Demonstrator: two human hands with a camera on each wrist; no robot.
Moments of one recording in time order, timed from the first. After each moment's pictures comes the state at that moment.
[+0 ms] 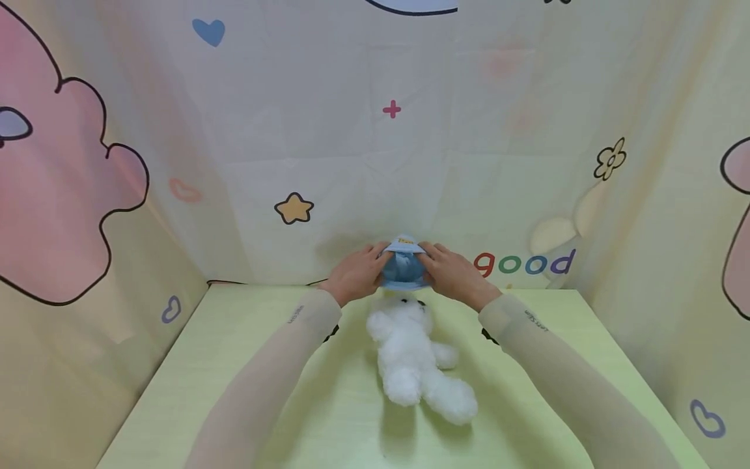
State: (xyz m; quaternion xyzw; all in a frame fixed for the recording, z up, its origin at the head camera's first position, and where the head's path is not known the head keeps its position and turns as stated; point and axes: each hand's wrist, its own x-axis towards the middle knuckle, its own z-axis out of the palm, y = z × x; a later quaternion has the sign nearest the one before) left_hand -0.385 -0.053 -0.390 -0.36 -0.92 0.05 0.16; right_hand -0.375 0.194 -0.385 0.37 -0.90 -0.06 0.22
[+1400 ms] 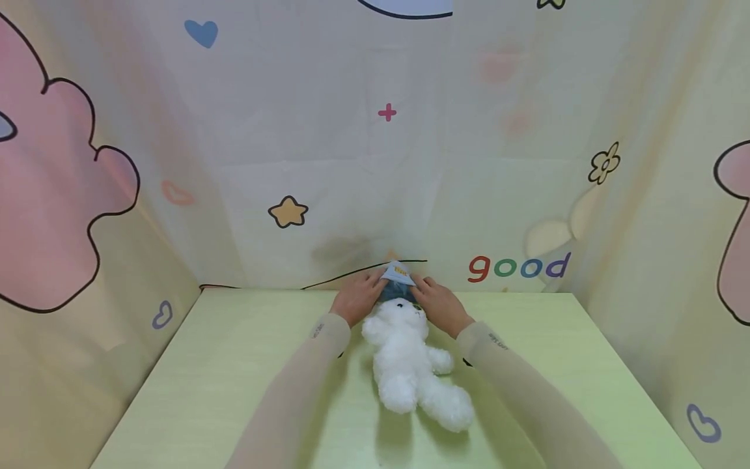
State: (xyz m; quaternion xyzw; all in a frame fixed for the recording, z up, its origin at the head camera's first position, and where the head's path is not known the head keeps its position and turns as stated) left_hand -0.411 -0.041 -0.486 -0.32 -0.91 0.16 0.22; right_hand -0.402 0.202 -0.495 0.34 -0.89 -0.14 0.27
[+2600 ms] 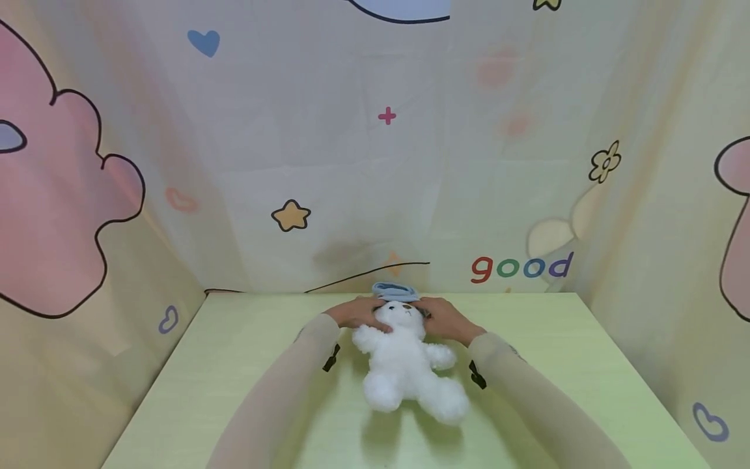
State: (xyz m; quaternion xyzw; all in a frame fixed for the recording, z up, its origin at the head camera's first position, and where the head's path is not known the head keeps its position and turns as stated) left_hand -0.400 -0.053 -0.469 -0.26 -0.92 -0.22 -0.20; right_hand -0.386 0.197 -0.497 0.30 -0.93 0.20 0.03
